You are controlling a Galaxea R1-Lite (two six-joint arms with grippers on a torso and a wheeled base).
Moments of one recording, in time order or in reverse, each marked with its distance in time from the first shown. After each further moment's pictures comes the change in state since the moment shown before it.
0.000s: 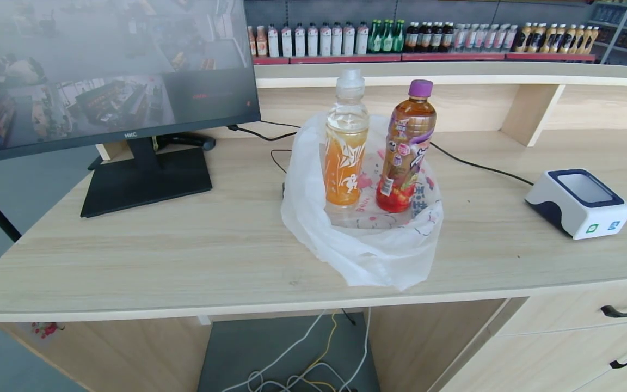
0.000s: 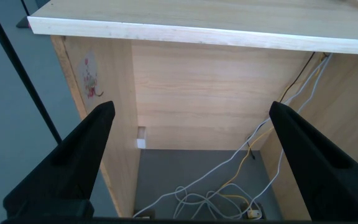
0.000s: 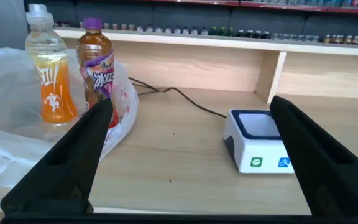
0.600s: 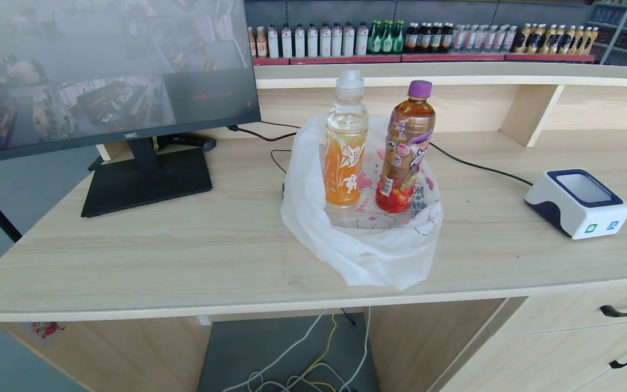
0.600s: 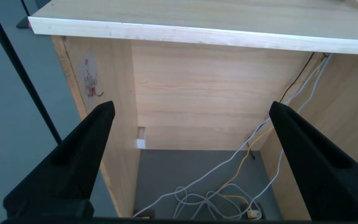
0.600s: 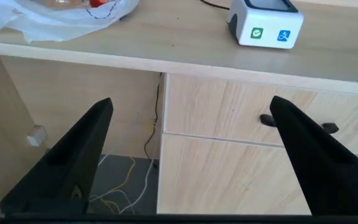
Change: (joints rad) left arm 0.000 0.000 0.000 0.000 0.000 0.000; right arm -0.009 -0.676 -0.003 0.944 0.008 0.012
